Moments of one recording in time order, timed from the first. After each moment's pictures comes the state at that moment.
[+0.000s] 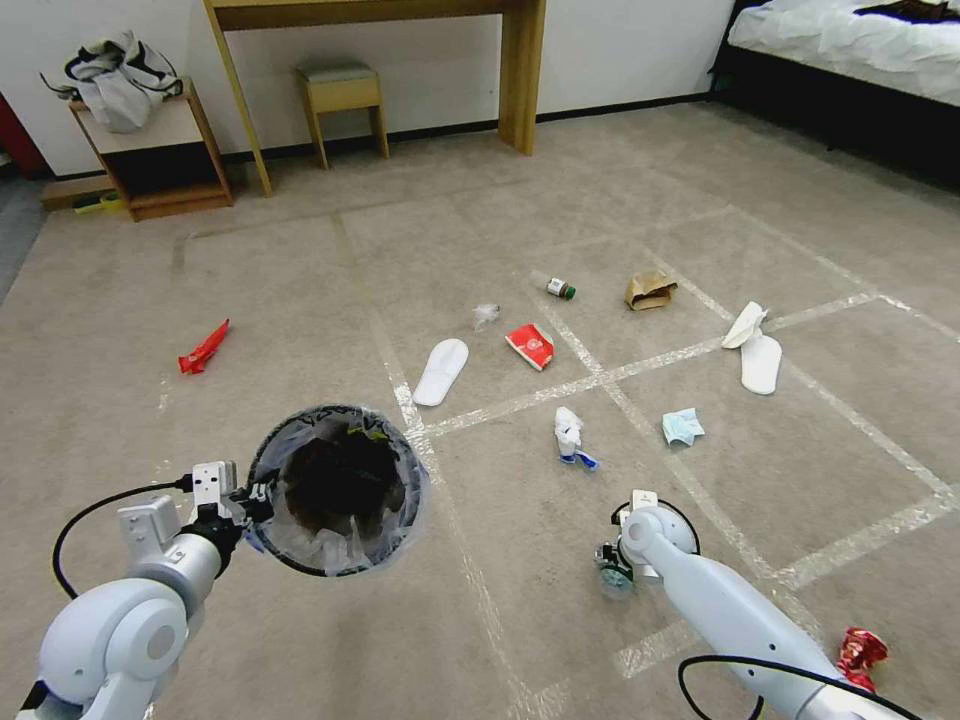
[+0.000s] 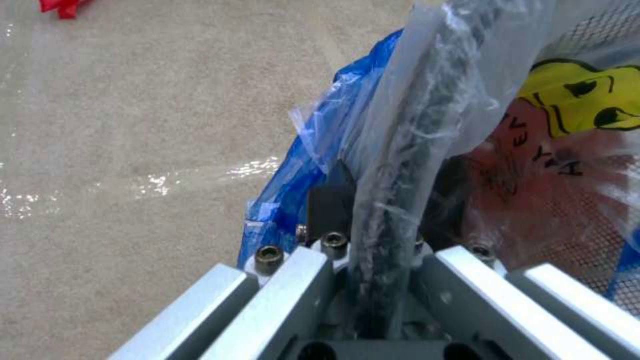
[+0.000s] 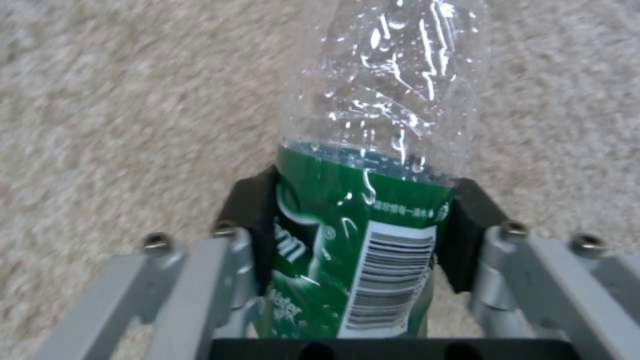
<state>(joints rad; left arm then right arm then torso) 1.49 -1.08 -0.72 -2.15 -0.78 0.60 -0.20 -0.76 1.10 -0.09 1.17 1.27 -0.73 0.71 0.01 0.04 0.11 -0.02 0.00</state>
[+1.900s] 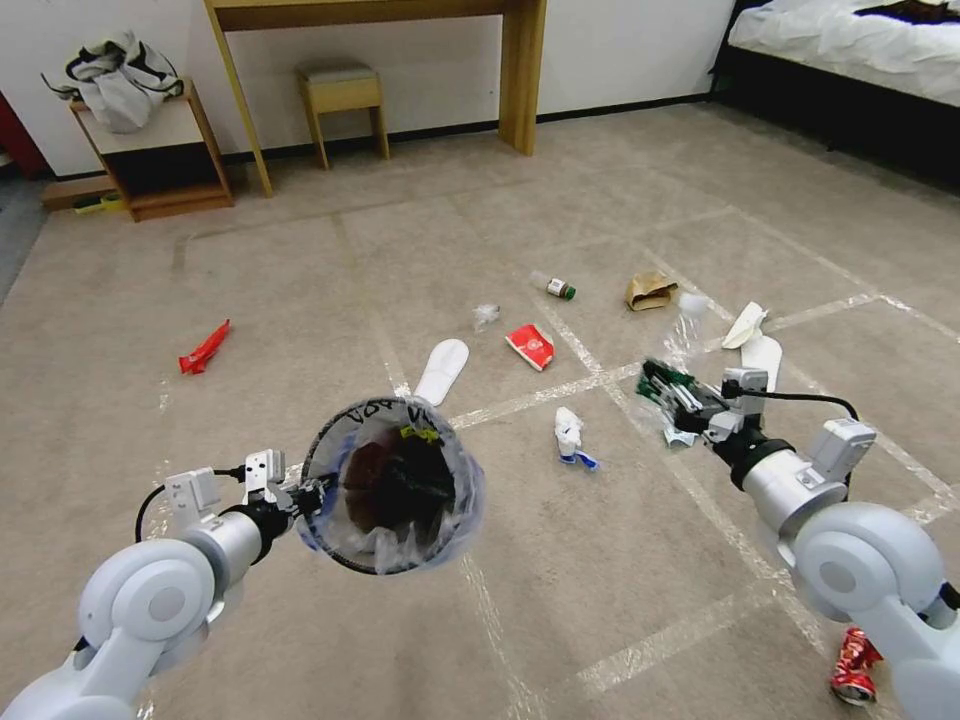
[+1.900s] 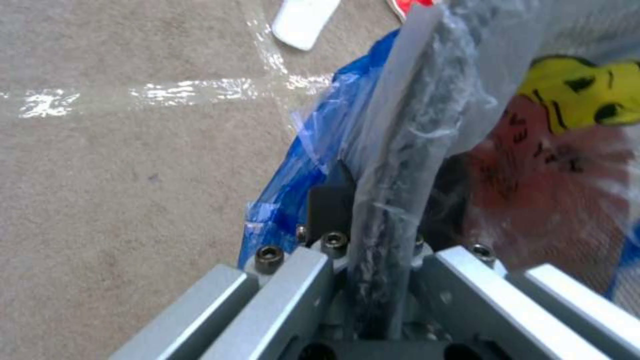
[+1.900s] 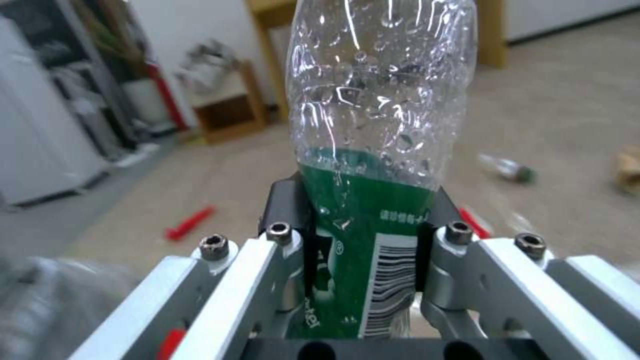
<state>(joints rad) 1.36 -0.93 -0.56 -2.18 -1.26 0.69 -0.43 -1.29 0.77 0.50 2.20 1.03 -0.17 0.06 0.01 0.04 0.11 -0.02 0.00</state>
